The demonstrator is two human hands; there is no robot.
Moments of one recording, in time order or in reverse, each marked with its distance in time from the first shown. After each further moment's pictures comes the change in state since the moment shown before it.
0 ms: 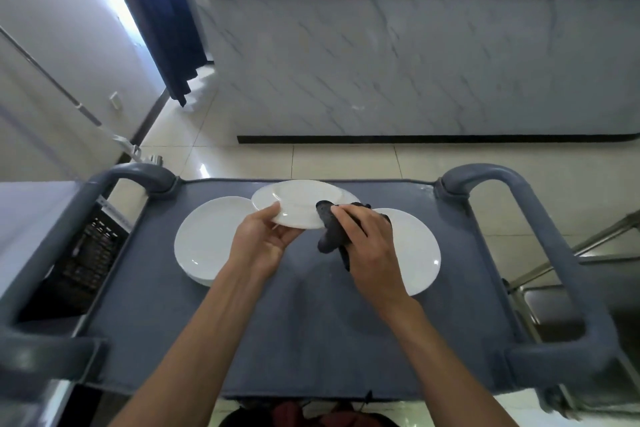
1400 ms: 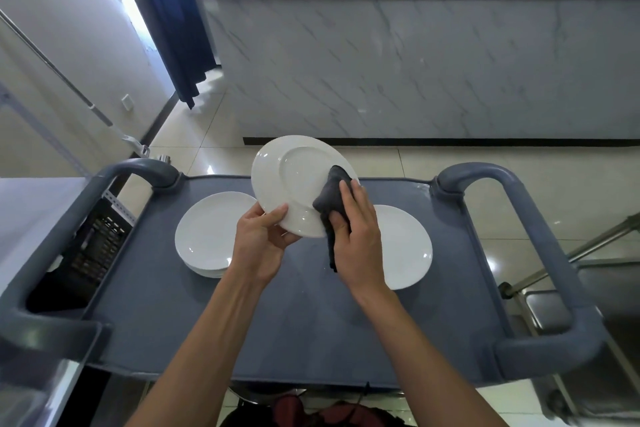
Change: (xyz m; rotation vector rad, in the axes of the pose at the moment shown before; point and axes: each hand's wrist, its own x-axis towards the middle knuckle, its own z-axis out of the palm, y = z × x) left_hand -0.025 -0.026 -0.006 0.133 -0.191 0.259; right_hand 0.010 -0.017 0.002 0.295 -0.023 0.440
